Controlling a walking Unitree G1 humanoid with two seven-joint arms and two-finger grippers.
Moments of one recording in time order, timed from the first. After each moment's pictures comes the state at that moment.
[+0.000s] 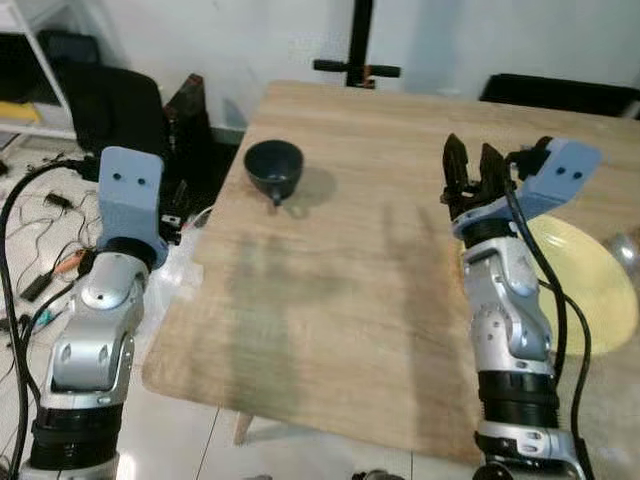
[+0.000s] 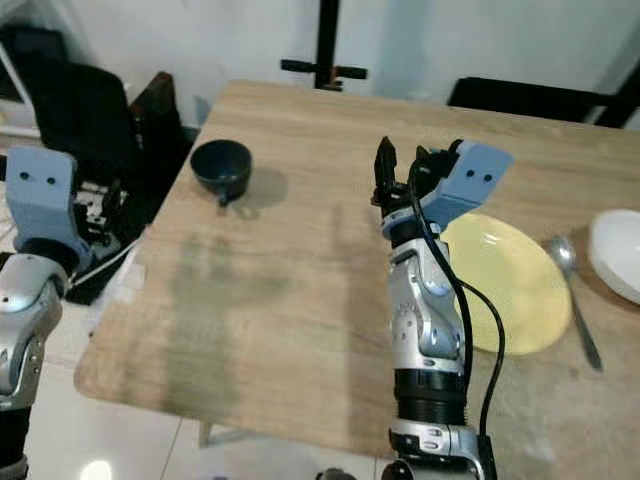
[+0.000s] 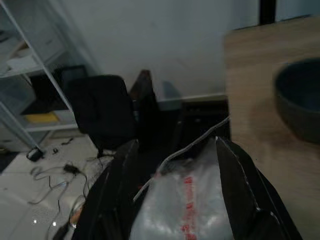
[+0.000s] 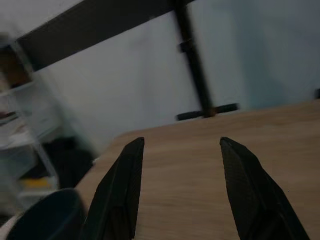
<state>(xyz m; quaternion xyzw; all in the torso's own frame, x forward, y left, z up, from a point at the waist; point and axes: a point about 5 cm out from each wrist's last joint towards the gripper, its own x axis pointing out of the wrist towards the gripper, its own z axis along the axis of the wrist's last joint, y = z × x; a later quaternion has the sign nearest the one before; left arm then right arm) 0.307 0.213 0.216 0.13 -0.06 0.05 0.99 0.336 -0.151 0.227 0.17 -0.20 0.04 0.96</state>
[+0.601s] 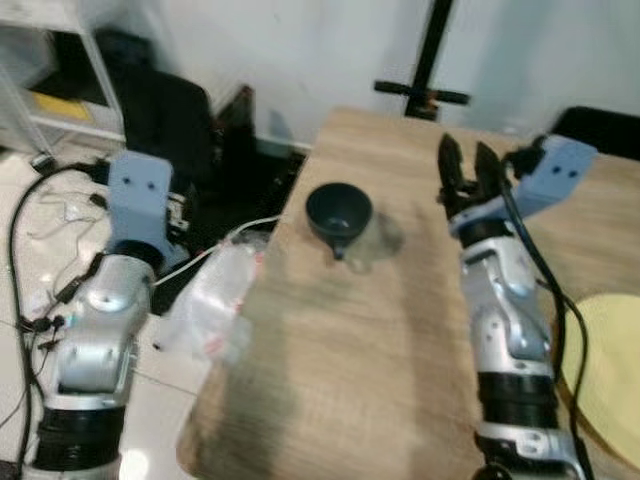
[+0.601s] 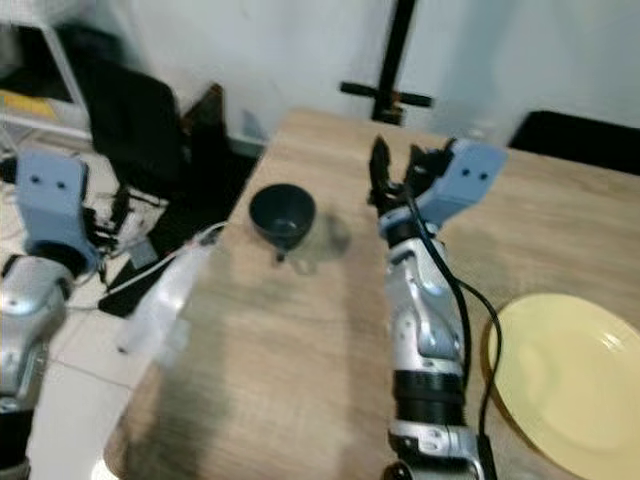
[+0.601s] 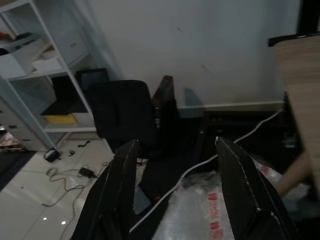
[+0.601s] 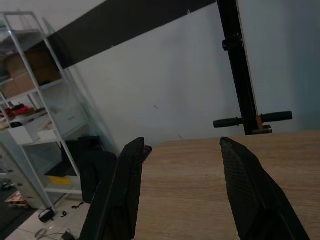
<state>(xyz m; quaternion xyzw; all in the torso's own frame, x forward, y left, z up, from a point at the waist) 0.308 0.201 0.216 0.13 -0.07 0.02 0.99 0.335 -0.157 0.229 0.17 -0.21 0.04 0.96</state>
